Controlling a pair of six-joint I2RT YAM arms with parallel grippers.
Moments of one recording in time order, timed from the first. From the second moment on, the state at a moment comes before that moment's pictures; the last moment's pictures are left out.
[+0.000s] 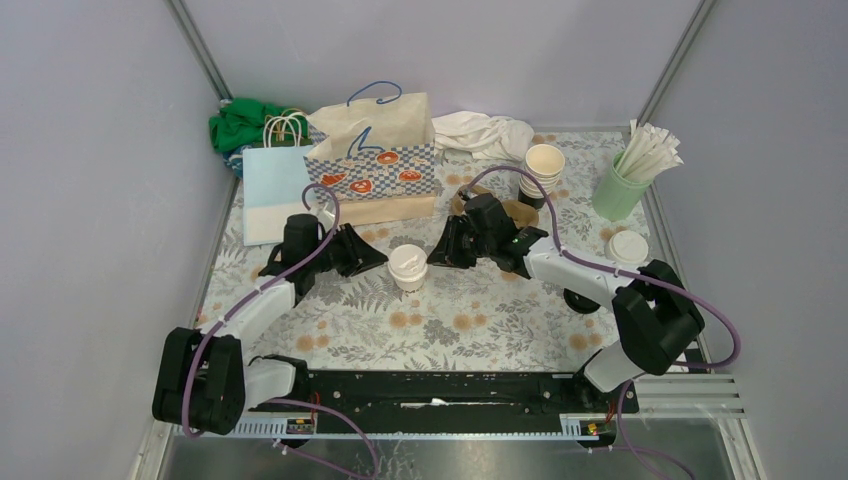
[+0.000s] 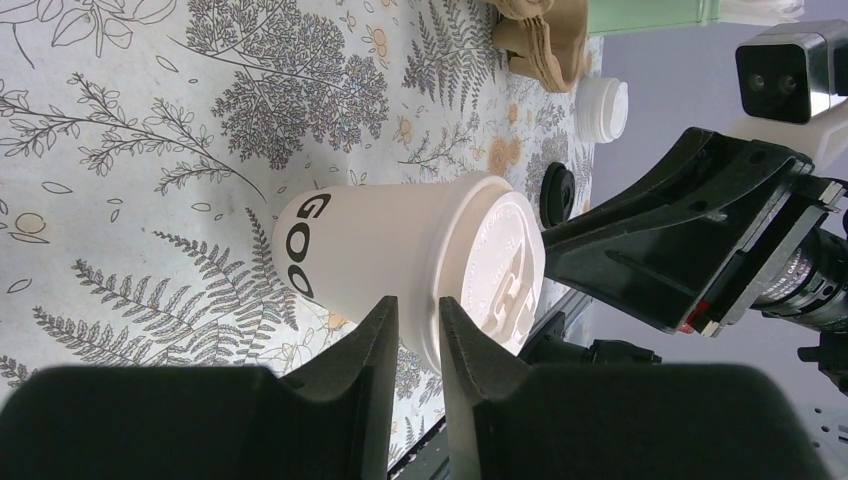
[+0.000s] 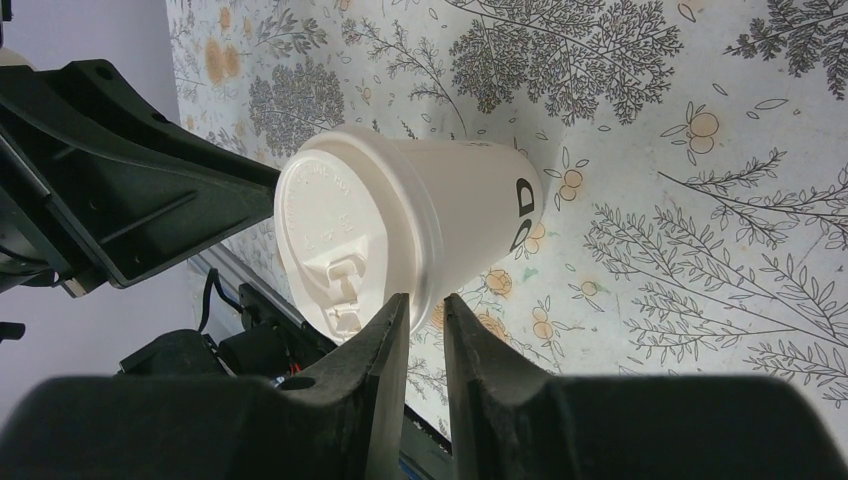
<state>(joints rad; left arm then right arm) -0.19 1.18 0.53 0.05 0.63 -0.82 0.71 1.54 0.97 -0.14 -0.26 0.85</state>
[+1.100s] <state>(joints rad) -0.19 1.23 0.53 0.12 0.63 -0.82 0.71 1.58 0.98 -0.12 -0.30 0.85</state>
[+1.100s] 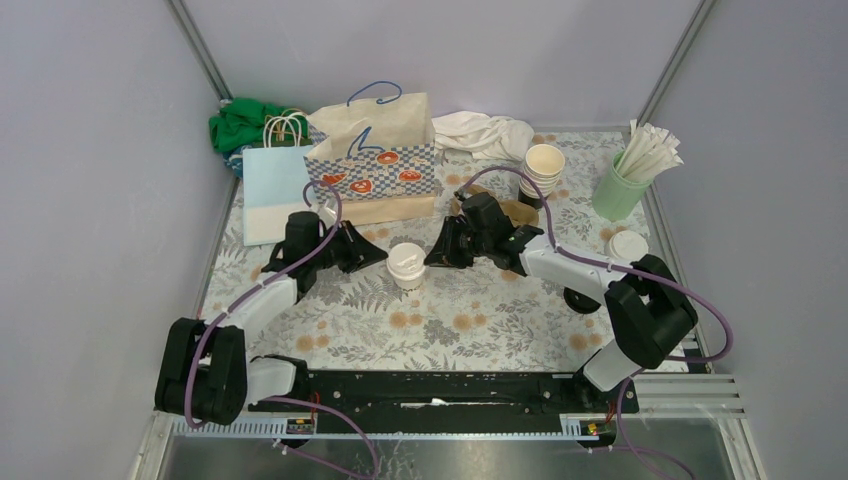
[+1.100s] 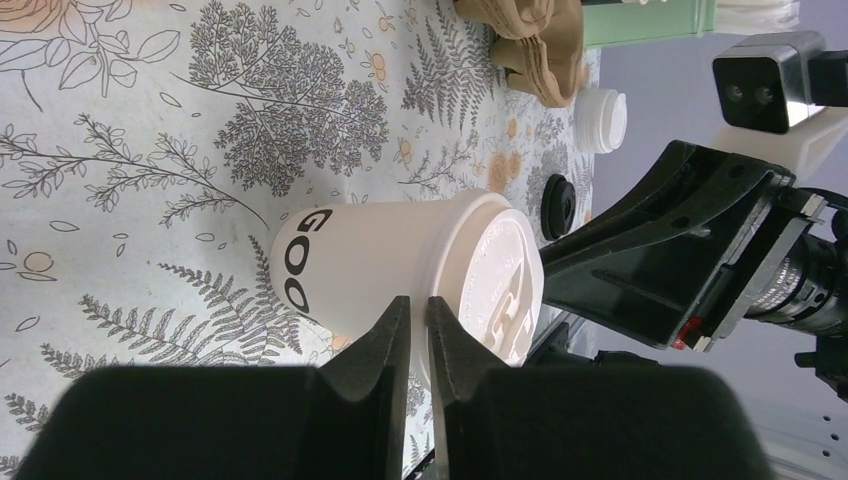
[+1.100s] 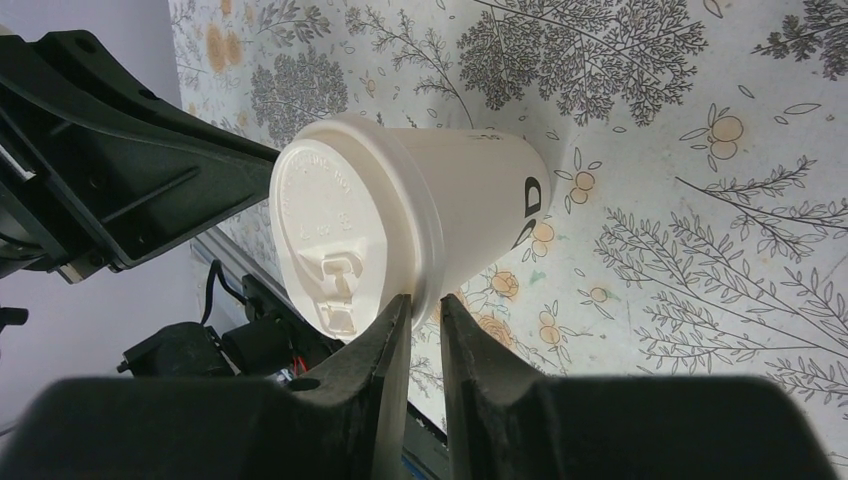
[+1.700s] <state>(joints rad) -0.21 1.12 0.80 -0.28 0.47 -0.66 0.74 1.52 1.20 -0.41 -0.12 0.64</state>
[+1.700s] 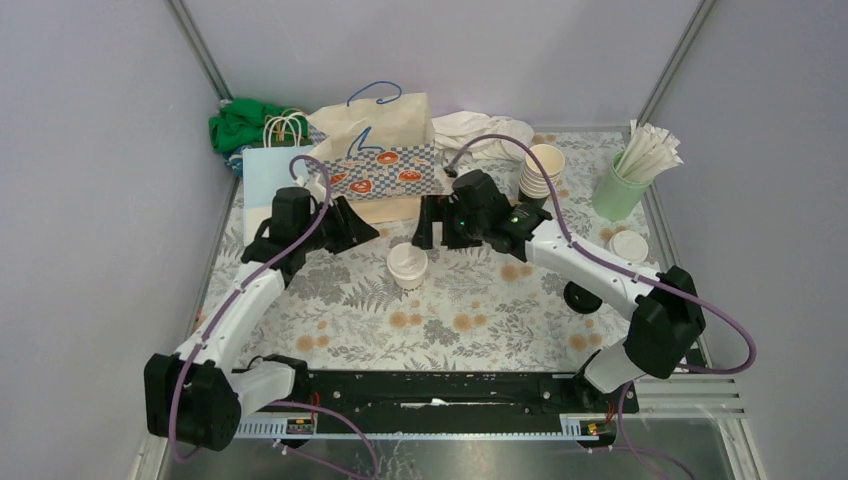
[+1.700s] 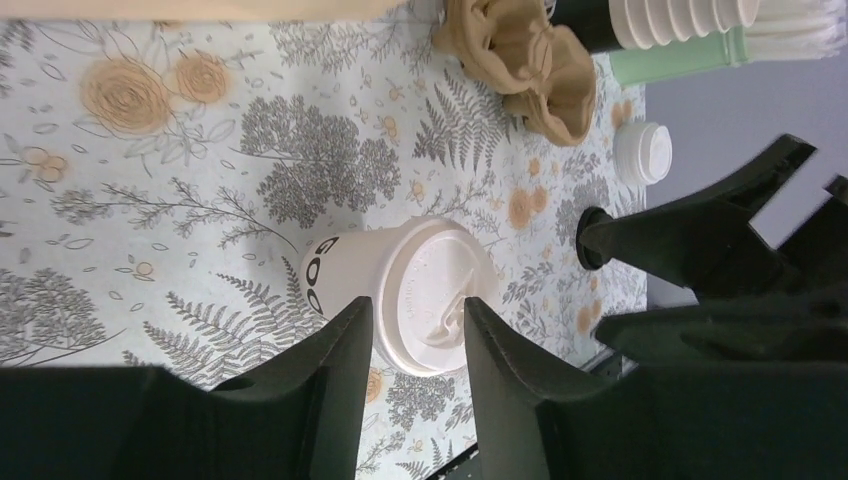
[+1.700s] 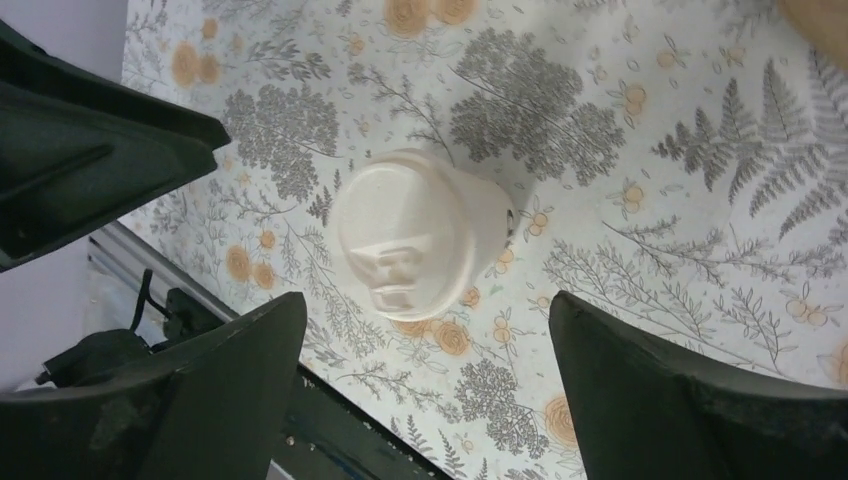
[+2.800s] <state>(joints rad) -0.12 0.84 0.89 -0.53 0.02 -0.55 0.99 1.94 1.78 -0.86 0.22 0.43</state>
